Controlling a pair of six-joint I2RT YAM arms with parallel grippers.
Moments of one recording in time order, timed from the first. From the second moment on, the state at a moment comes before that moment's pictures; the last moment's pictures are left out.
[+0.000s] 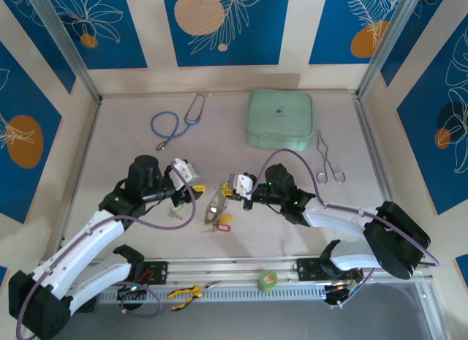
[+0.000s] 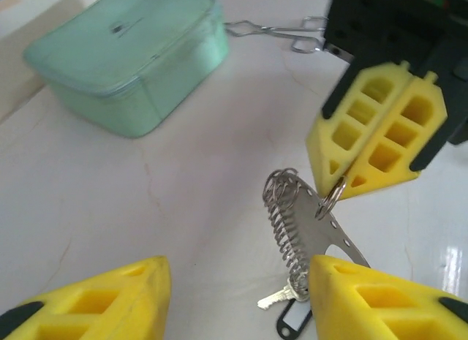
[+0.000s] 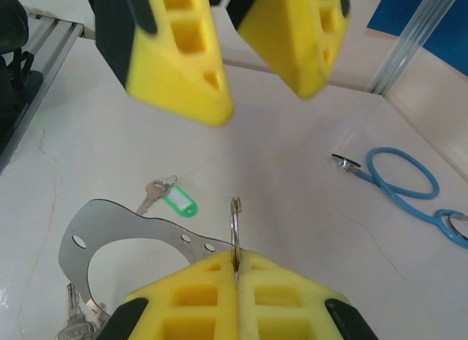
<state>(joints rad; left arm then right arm) -0.52 0.89 0.65 -0.28 0.49 0.46 0.81 1.27 0.52 0.47 -0.47 -0.44</state>
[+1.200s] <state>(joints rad) -0.63 1.08 0.70 -0.26 0.61 0.82 0.82 1.21 0.60 0.22 -0.51 -0.56</state>
